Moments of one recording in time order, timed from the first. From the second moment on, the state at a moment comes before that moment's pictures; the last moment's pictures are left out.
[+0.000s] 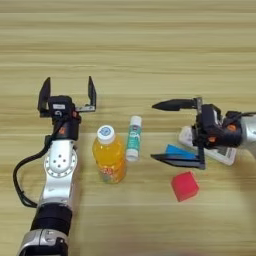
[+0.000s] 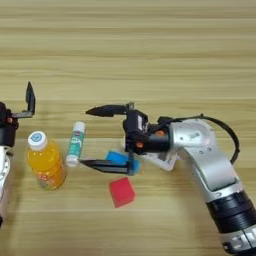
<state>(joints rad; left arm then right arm) -0.19 0.07 0.10 0.42 0.01 -0.63 0.05 -0.26 -0.51 0.22 -0.16 0.41 0.01 1.21</state>
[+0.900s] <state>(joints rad) -0.21 0.07 0.10 0.44 0.01 -0.63 0.05 -0.25 -0.66 0.32 0.08 0.23 -0.10 1.46</state>
